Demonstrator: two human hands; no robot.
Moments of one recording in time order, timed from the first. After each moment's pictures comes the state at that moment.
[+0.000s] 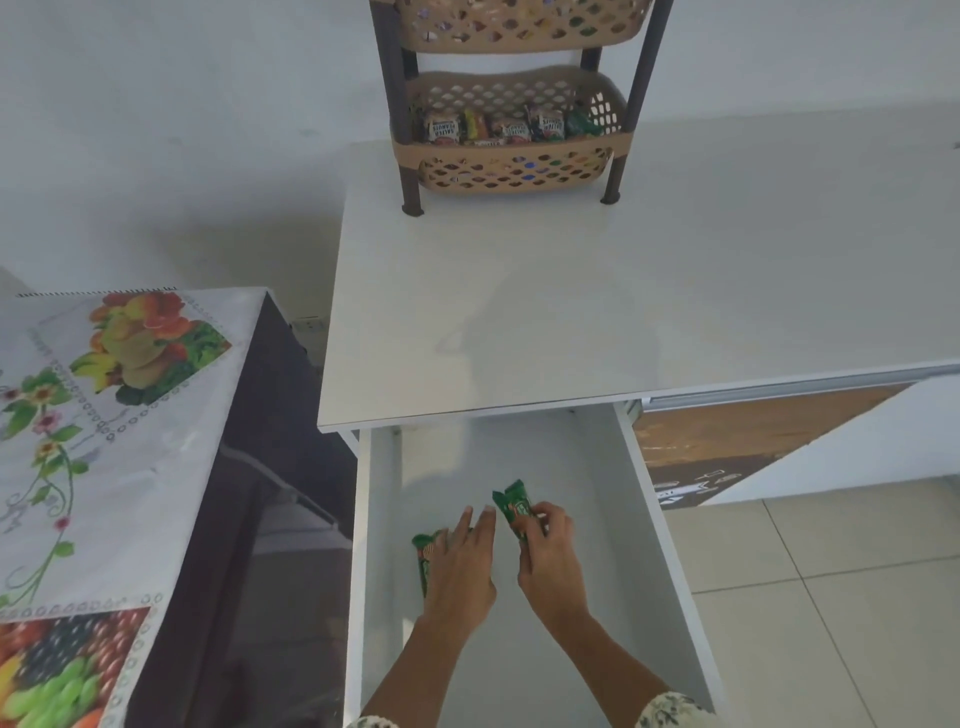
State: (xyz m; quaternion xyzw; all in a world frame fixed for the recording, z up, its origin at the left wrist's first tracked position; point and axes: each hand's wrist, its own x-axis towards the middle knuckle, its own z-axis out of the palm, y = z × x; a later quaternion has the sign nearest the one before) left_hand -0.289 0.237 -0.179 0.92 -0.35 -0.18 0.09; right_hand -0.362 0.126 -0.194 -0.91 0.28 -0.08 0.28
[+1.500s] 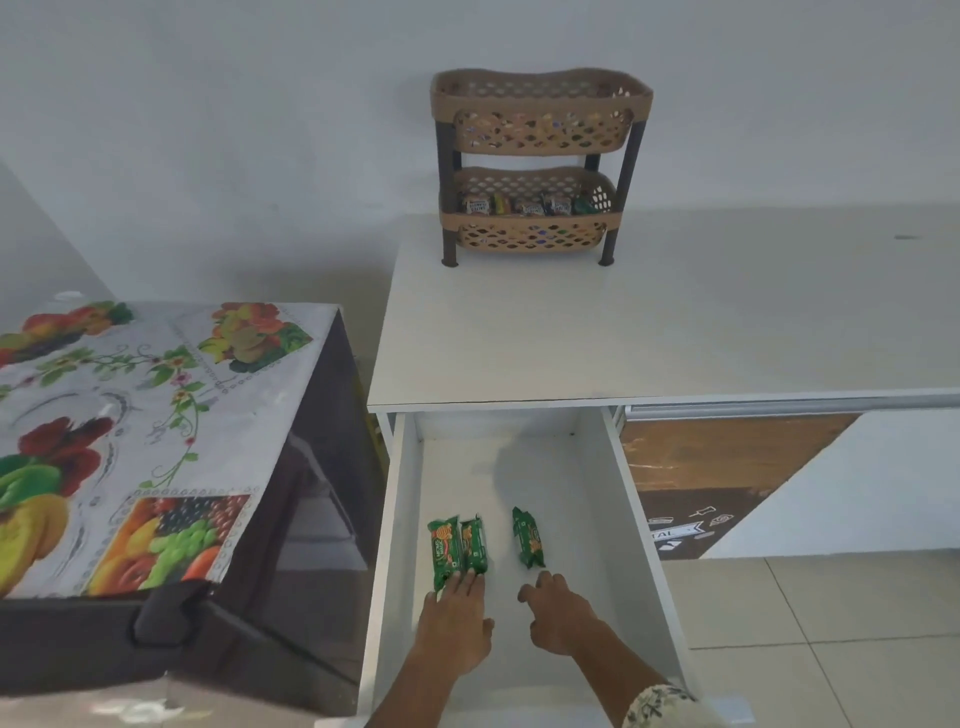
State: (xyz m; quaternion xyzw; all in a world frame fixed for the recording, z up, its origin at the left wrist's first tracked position) left_hand -0.382 0.312 -0.142 0.89 -0.35 -0.28 0.00; right_hand -0.446 0.156 -0.170 -0.93 0.15 0.30 0.14
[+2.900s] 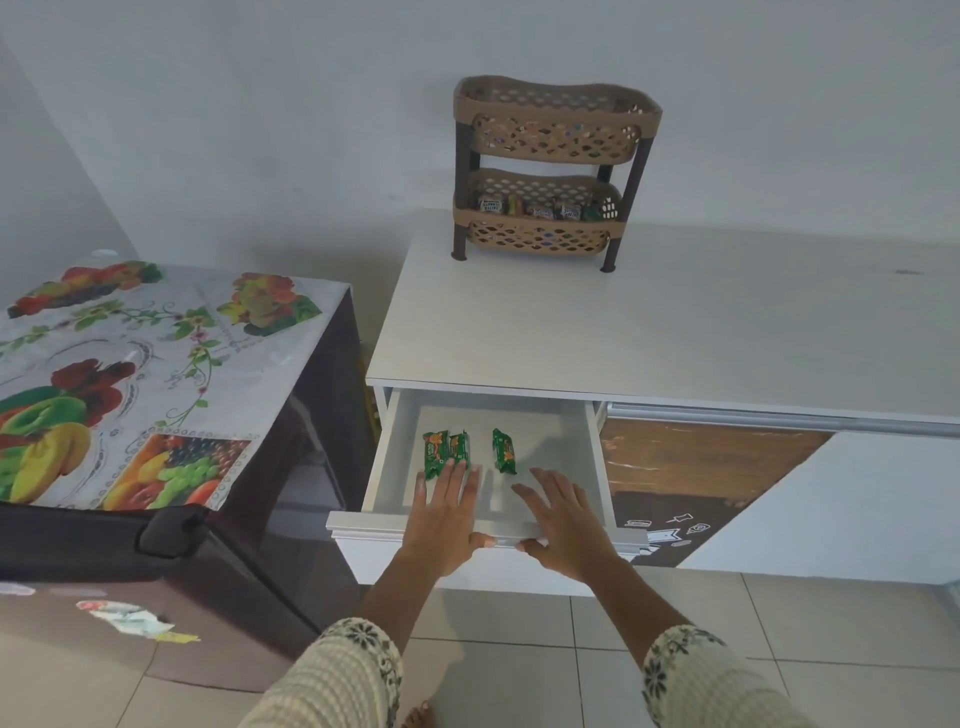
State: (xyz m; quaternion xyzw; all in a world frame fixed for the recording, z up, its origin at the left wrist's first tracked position) left_hand -0.360 0.278 -0.100 0.92 -0.38 -0.07 -0.03; right_hand -0.454 0.089 -0.100 -1.00 0.02 0.04 0.03
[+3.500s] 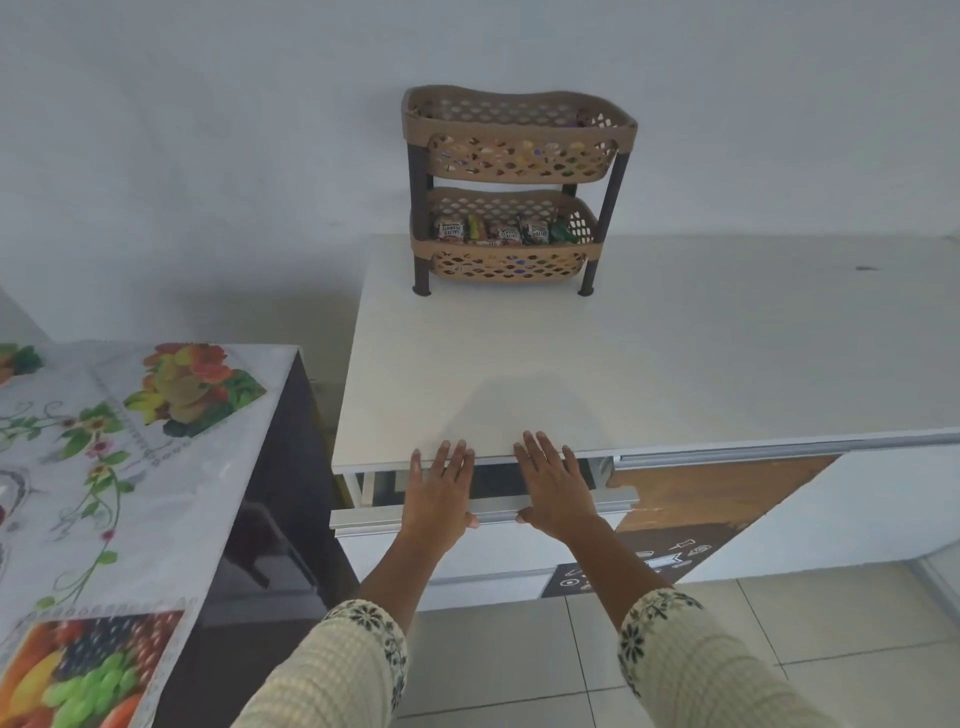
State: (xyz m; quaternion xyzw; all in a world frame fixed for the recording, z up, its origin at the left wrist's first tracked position) left_hand -0.199 0.206 -0.078 0.90 -0.42 -0.06 -0.08; right_hand -0.291 0.042 -0.078 -0.99 0.14 0.09 -0.03
